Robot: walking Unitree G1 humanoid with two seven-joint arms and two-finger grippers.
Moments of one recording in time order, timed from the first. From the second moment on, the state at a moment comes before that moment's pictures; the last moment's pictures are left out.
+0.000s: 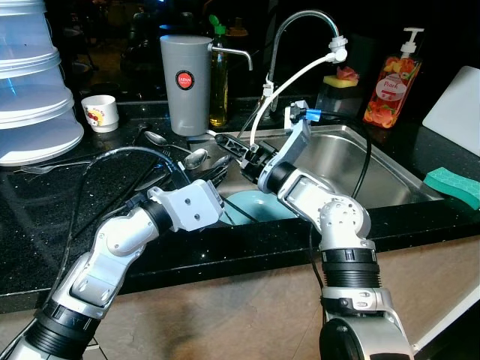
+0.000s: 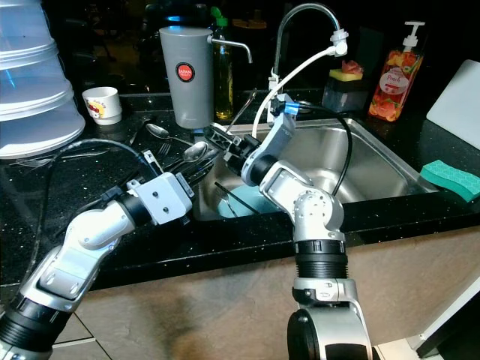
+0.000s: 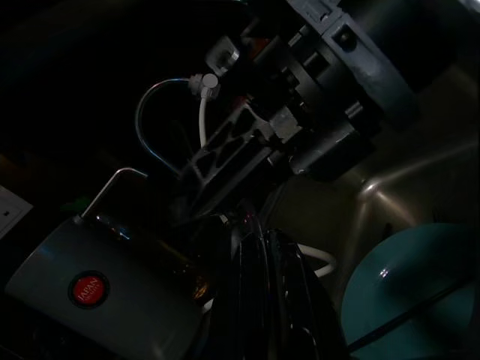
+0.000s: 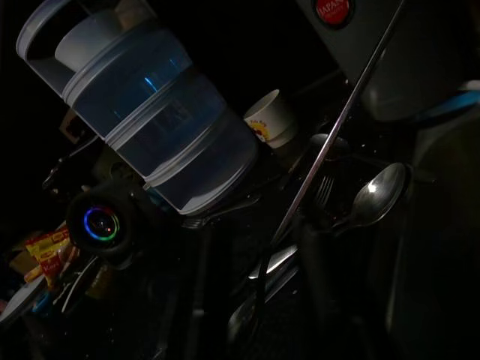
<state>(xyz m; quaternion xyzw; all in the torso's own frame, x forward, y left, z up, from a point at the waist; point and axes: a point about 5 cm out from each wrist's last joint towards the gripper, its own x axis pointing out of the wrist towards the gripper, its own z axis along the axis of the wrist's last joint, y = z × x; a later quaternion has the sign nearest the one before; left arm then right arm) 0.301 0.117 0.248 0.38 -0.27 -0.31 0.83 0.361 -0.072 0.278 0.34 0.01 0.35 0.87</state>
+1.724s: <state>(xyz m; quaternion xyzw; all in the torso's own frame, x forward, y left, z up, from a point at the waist) 0.311 0.129 0.195 0.16 0.00 -0.32 0.93 0.387 -0.088 0.202 0.03 -0.11 0.16 0.98</state>
